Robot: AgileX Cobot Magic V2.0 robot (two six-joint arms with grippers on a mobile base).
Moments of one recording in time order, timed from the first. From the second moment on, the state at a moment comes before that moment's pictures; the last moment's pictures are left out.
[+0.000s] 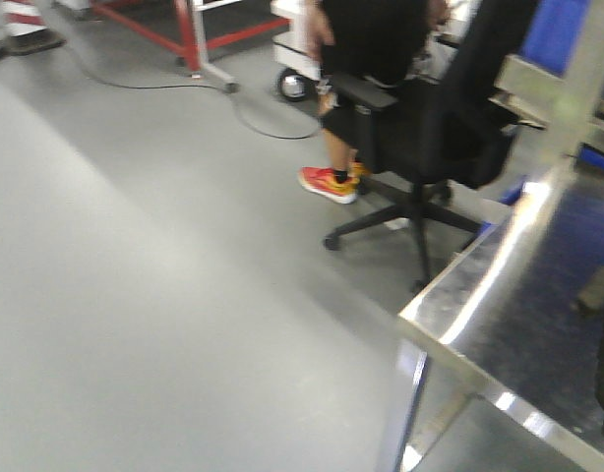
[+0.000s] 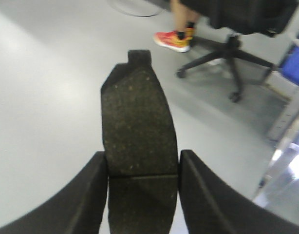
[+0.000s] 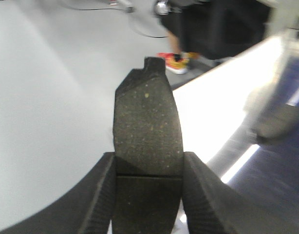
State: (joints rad) left arm -0.07 0.47 -0.49 -0.05 0.65 -0.04; right arm 0.03 0.48 -0.44 0.25 0.52 -0.22
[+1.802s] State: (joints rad) left arm -0.07 0.47 -0.49 -0.05 0.65 -0.04; right arm 0.03 0.48 -0.44 0.26 0.57 -0.22
